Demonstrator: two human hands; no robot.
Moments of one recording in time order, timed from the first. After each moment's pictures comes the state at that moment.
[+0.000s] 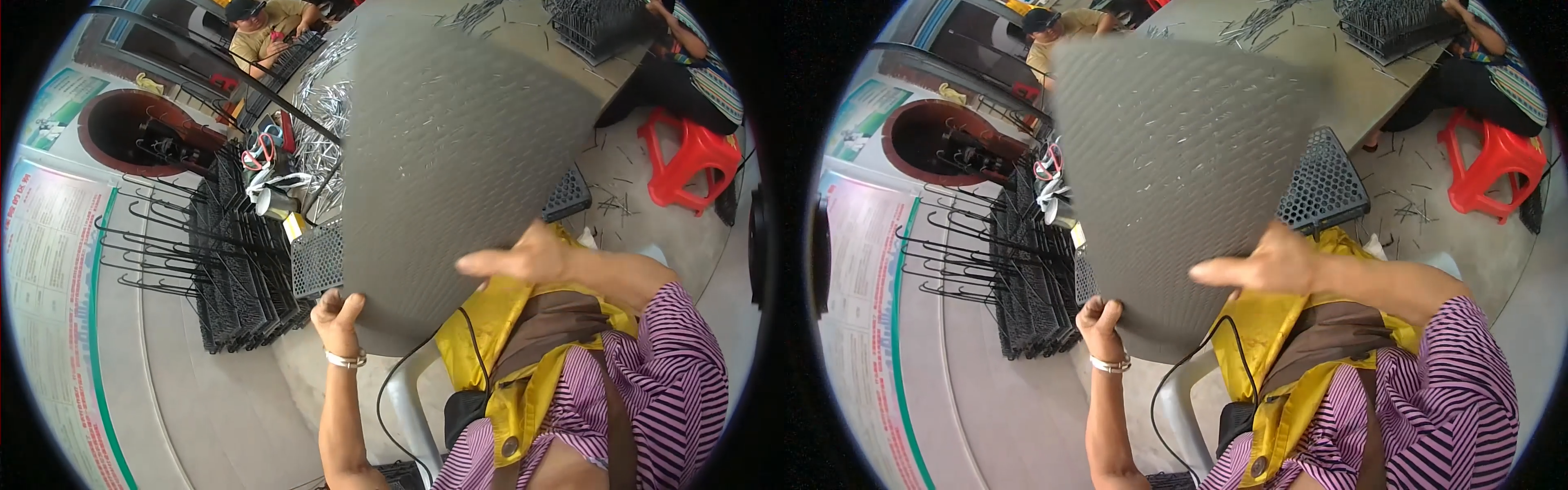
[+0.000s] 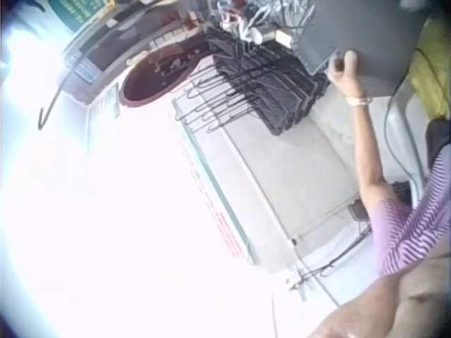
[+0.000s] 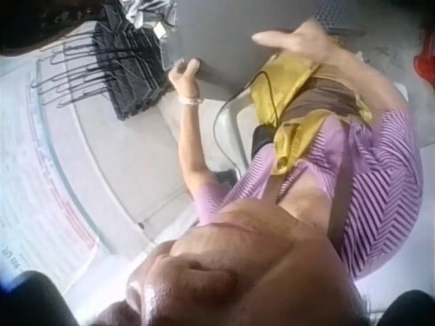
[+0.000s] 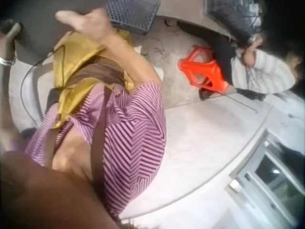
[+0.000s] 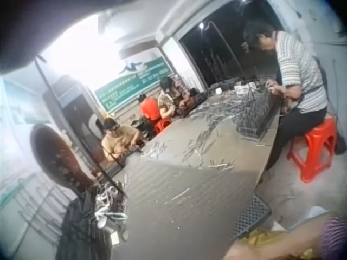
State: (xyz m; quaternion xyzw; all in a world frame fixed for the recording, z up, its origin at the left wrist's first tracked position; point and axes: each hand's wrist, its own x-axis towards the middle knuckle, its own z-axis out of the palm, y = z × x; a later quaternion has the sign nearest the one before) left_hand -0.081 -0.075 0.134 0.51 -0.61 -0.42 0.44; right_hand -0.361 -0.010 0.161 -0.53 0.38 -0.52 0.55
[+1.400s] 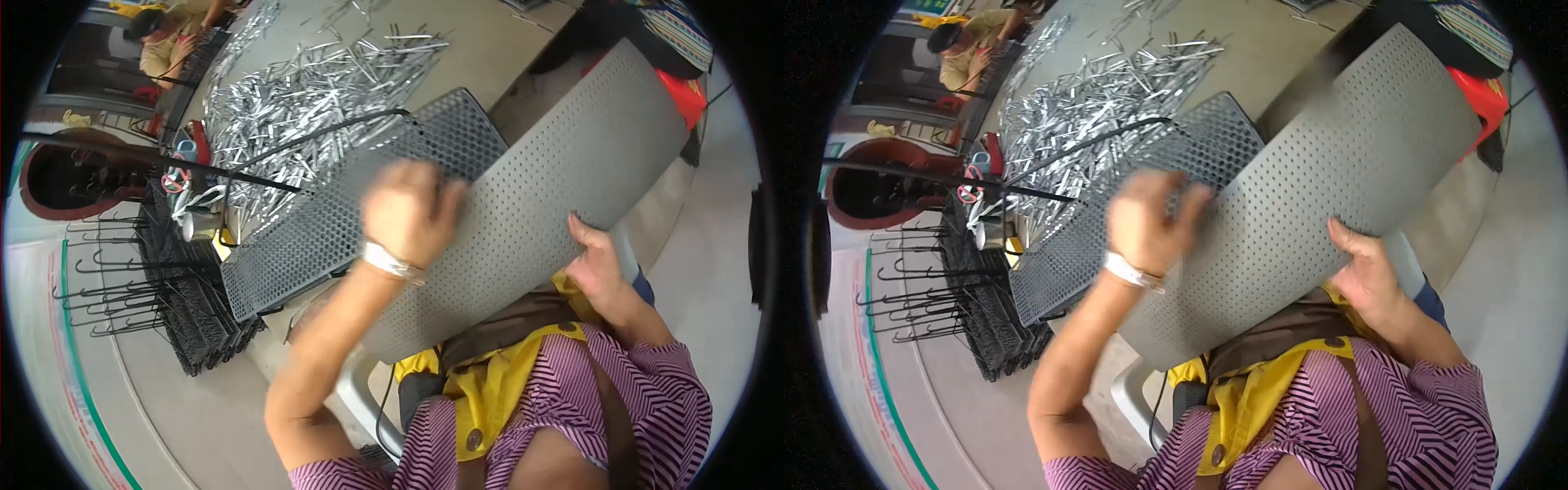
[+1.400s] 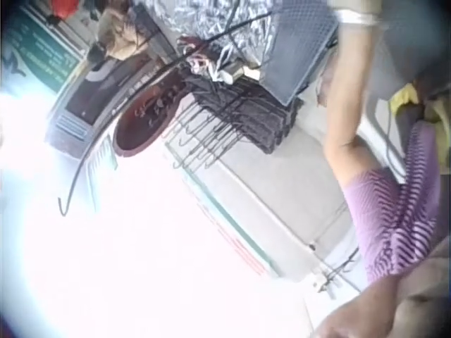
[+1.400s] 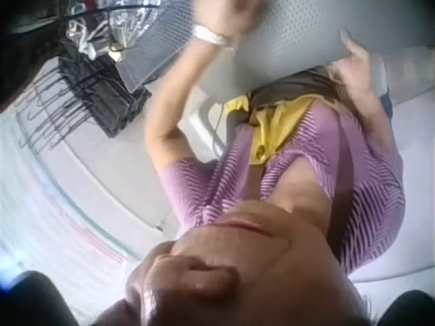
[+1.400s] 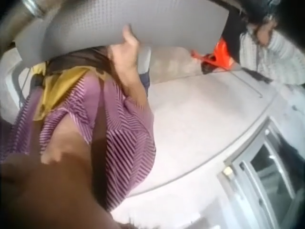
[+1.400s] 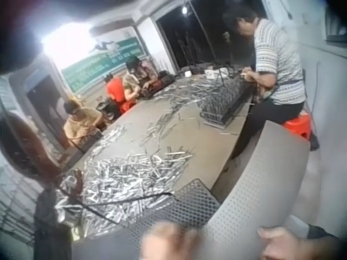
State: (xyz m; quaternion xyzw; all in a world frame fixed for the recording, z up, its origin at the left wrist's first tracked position) left_hand -0.304 -0.096 0.110 0.21 -0.94 -0.10 0.26; right_hand -0.454 0.101 0.050 0.00 0.33 -0.74 0.59
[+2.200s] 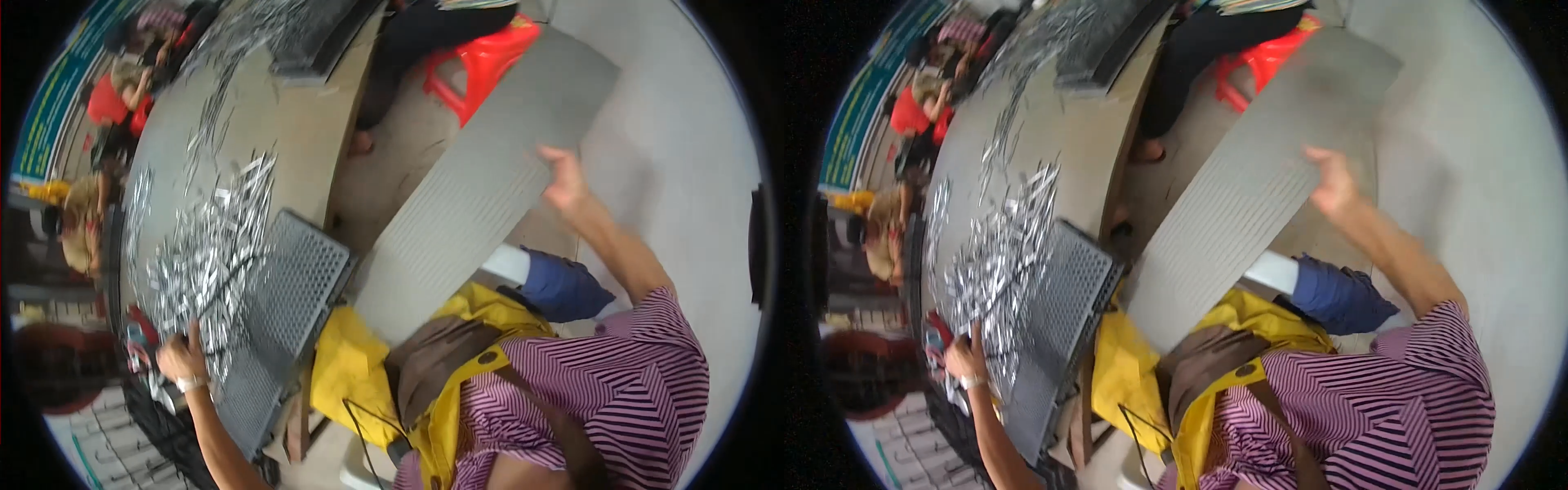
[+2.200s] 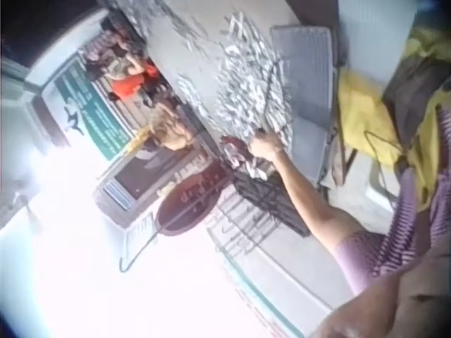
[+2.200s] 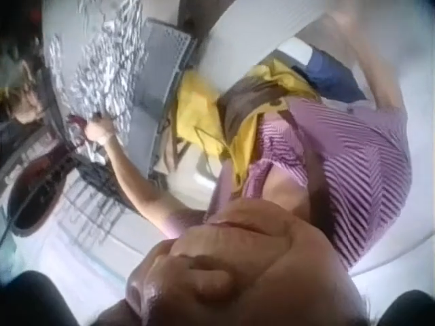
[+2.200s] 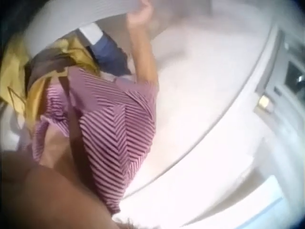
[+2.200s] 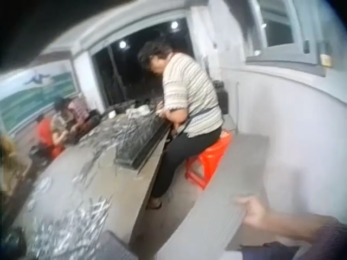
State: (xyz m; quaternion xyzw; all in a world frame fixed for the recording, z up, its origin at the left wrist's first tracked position) left_hand -0.230 -0.228 0.159 0.38 -0.88 0.26 0.09; right_hand -0.614 0.214 0.017 0.17 0.33 -0.88 0.29
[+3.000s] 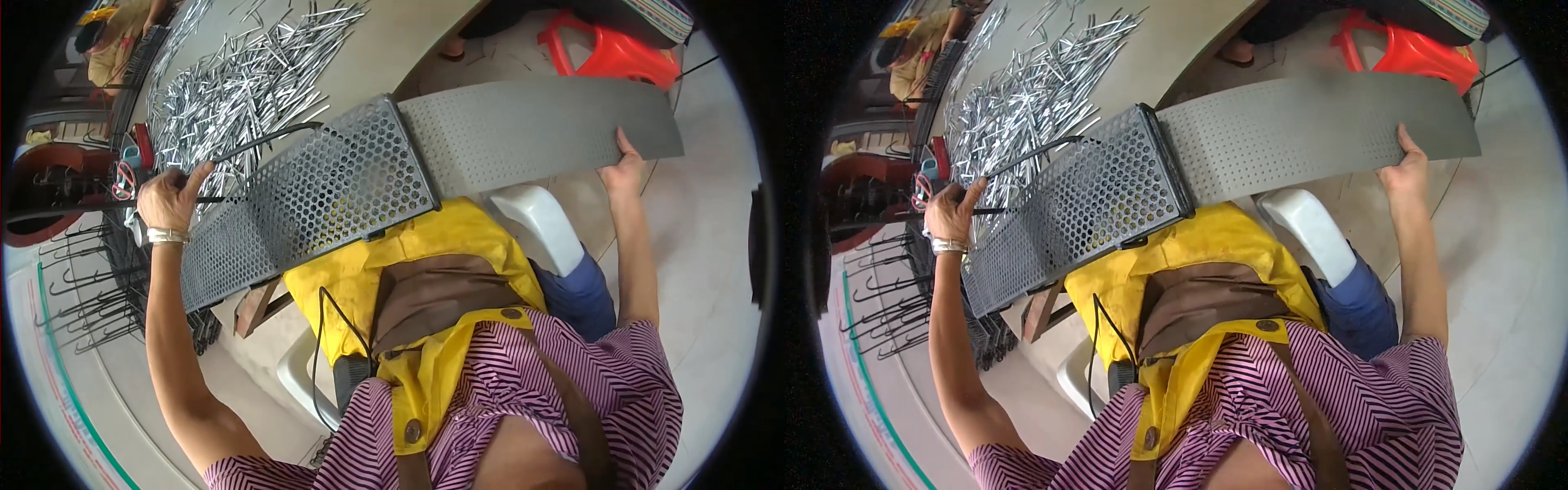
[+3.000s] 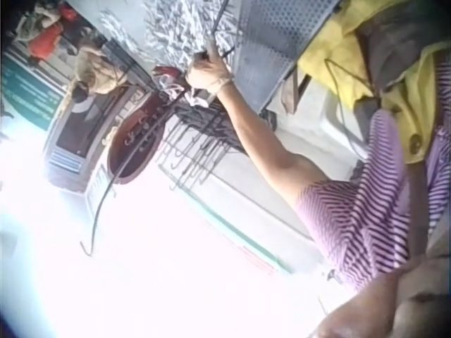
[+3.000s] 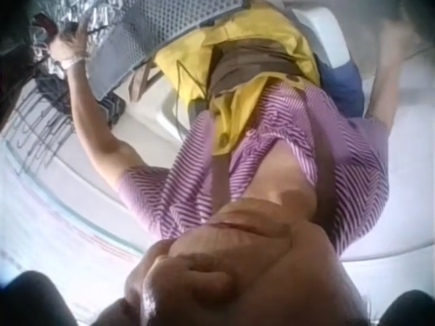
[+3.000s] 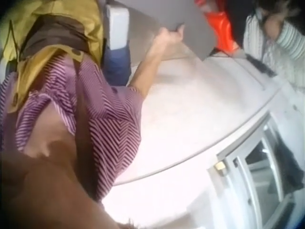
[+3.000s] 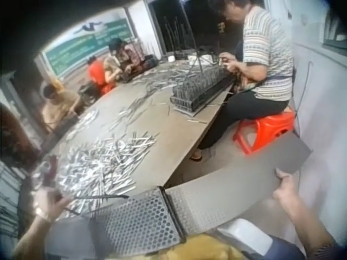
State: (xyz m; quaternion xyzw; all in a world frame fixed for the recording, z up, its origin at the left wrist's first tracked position) left_hand -0.231 -0.207 0.163 0.39 -0.90 0.19 0.06; right_hand -0.642 0.153 -0.015 0.28 0.38 -0.85 0.24
